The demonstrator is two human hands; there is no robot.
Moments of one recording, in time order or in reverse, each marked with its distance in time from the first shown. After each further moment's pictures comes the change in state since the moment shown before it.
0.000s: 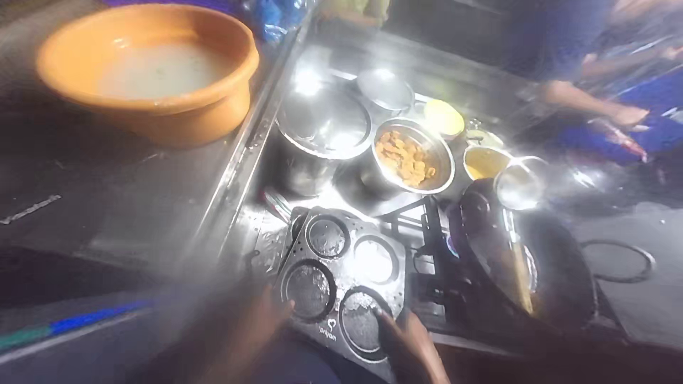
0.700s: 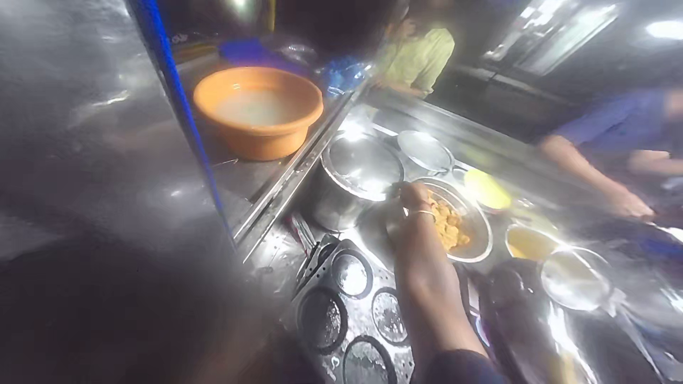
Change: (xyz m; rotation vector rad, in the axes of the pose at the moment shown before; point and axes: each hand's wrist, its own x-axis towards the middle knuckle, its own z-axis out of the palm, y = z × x) left_hand -0.067 -0.046 -0.016 -0.161 0.150 0.087; right_hand 0.237 -0.349 -0.147 0.284 0.275 -0.290
